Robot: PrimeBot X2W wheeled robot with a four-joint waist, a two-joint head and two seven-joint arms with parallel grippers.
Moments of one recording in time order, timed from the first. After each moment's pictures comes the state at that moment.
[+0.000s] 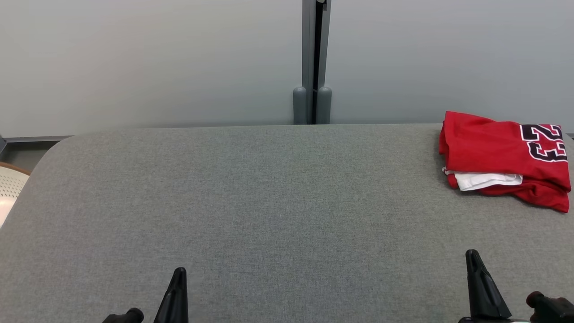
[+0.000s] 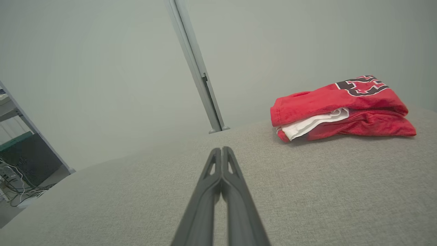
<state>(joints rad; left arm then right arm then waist) 0.19 0.06 -0.19 0.07 -0.42 0.06 -0.22 0.14 -0.07 0.07 0.14 0.37 0.13 -0.22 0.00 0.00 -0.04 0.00</state>
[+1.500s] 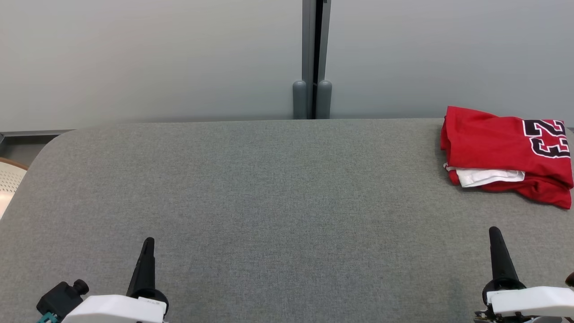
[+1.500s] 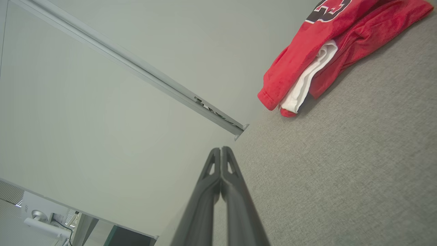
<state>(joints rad) 0.04 0.08 -0.08 0.16 -1.07 -0.04 -0.08 0.02 -0.08 0.01 0.19 1.04 0.13 -0.07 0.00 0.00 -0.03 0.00</state>
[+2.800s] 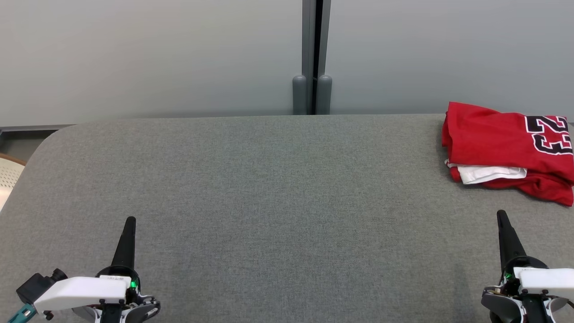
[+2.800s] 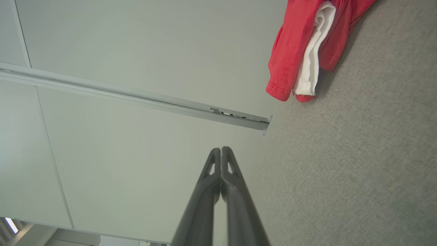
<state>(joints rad) -0.05 0.08 0.01 0.21 -1.44 -0.10 0.02 -0.06 -0.08 -0.05 0.22 1.42 0.13 0.03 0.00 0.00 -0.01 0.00</state>
